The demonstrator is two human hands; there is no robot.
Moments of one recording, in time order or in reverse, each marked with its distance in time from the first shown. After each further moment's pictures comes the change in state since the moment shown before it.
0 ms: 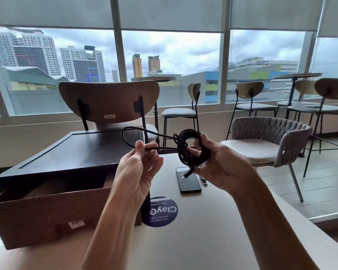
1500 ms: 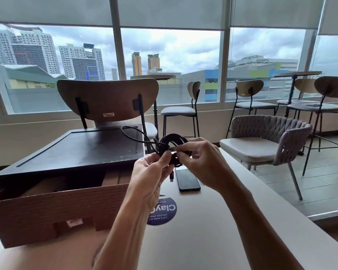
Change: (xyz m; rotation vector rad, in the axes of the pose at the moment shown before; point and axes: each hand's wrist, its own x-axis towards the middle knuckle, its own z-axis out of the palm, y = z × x) left_hand 0.005 -0.032 0.002 0.183 -0.021 -0.047; right_hand 0.001 0.017 0.002 -1.449 0.171 -0.636
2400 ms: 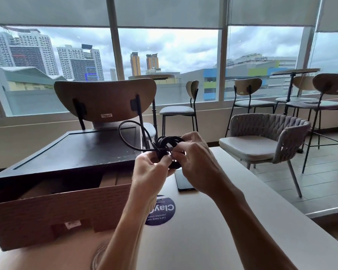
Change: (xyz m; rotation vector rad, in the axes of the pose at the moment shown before) left_hand -0.009 0.001 0.012 0.415 0.030 0.233; right_hand -0.002 -0.004 0.008 -0.196 0.005 -0.101
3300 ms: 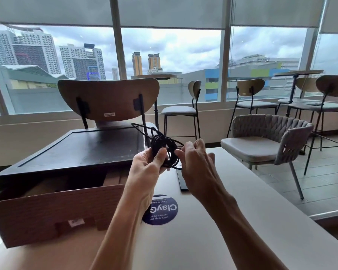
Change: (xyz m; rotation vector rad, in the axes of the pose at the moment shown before) left_hand 0.020 -0.014 -0.020 -0.176 -0.082 -0.009; right_hand -0.005 -0.005 0.023 -0.134 0.061 0.124
